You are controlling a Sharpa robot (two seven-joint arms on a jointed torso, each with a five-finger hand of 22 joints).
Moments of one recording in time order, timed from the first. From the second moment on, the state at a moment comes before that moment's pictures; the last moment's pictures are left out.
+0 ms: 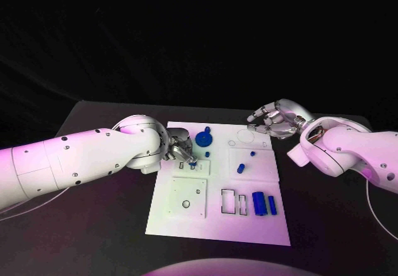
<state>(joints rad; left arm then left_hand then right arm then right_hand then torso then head) 1.30 -0.70 -0.09 1.54 -1.11 0.10 -0.50 1.13 -0.23 0.75 0.21 0.38 0.83 0.06 0.78 0.77 1.34 -0.02 1.18 1.03 1.47 -0.07 1.28 1.19 0.08 1.36 0.03 1.45 1.28 1.33 -0.96 -0.16 1.63 -0.78 -0.41 0.00 1.37 -0.16 0.35 0.22 0.16 0.81 0.18 0.32 0.31 1.29 0.10 1.36 1.24 1.47 0.02 1.53 1.31 0.03 1.46 0.13 1.44 1.31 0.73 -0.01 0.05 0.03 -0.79</state>
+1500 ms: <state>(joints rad) 1.29 -0.70 -0.09 1.55 -1.15 0.15 -0.50 1.12 -0.24 0.75 0.22 0.40 0.84 0.06 0.78 0.78 1.35 -0.03 1.19 1.05 1.47 -0.08 1.28 1.19 0.08 1.37 0.03 1.45 1.29 1.33 -0.96 -0.16 1.63 -0.78 -0.41 0.00 1.37 -0.16 0.35 0.22 0.17 0.81 0.18 0.32 0.31 1.29 0.10 1.35 1.24 1.47 0.02 1.53 1.31 0.03 1.46 0.13 1.43 1.31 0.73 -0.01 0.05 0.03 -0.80</state>
